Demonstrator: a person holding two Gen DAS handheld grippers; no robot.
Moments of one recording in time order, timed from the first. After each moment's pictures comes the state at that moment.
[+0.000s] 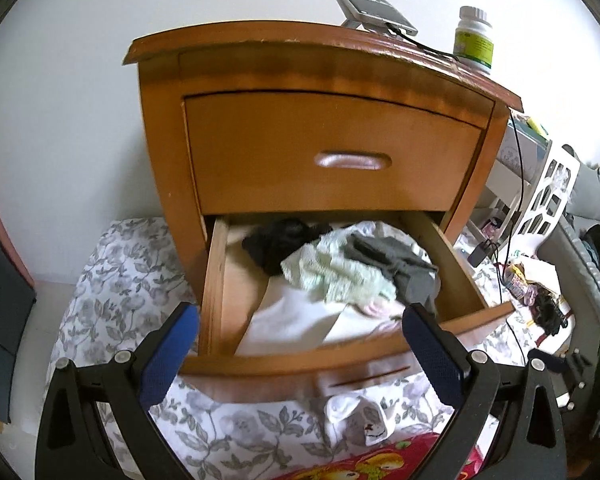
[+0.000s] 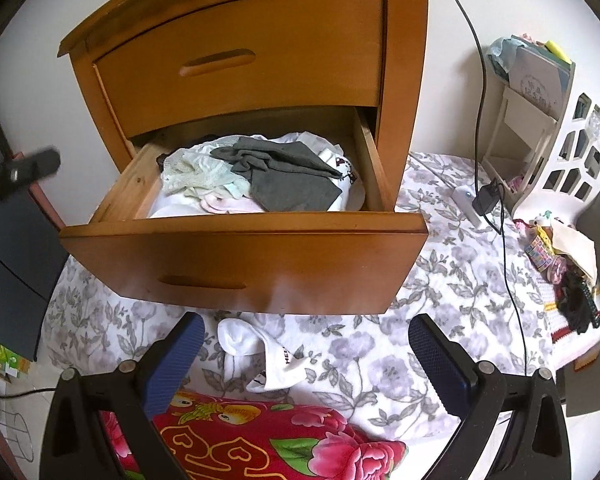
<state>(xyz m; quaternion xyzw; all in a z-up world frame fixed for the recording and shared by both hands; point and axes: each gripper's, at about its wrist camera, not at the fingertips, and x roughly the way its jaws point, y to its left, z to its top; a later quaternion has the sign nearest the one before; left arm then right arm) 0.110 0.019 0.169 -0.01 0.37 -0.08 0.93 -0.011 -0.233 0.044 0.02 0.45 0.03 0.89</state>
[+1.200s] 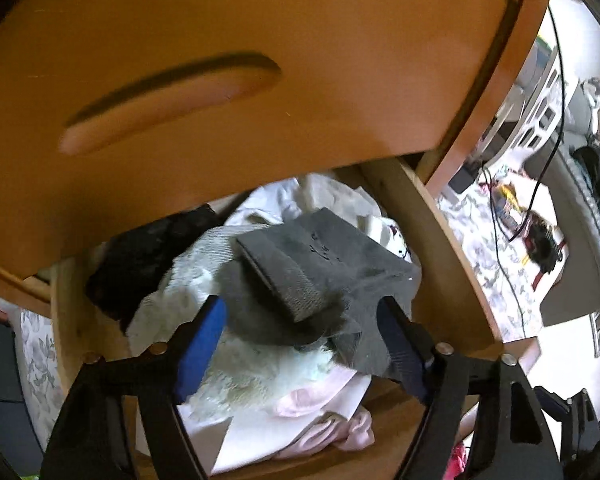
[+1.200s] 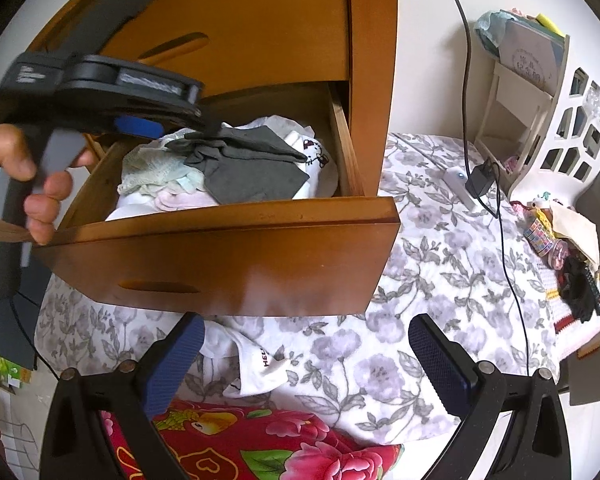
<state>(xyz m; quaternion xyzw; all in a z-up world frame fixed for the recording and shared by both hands) 0.257 -0.114 0.086 0.08 0.53 -0.17 0.83 0.012 -0.262 0.019 0.03 0.47 0.01 0.88</state>
